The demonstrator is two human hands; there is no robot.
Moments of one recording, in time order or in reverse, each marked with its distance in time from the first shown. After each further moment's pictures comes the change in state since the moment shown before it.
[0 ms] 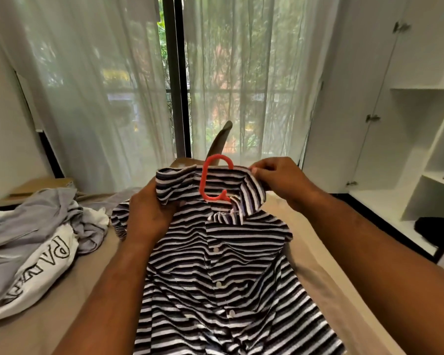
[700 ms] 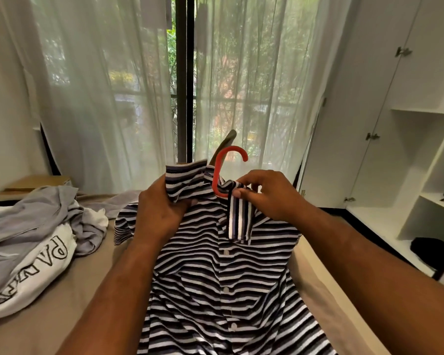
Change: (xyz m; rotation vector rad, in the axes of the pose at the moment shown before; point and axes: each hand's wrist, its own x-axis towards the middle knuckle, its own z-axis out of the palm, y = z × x) left_hand 0.005 0.027 -0.012 -0.117 0.010 -0.063; right_hand -0.002 -0.017 0.025 -0.510 -0.114 -0.416
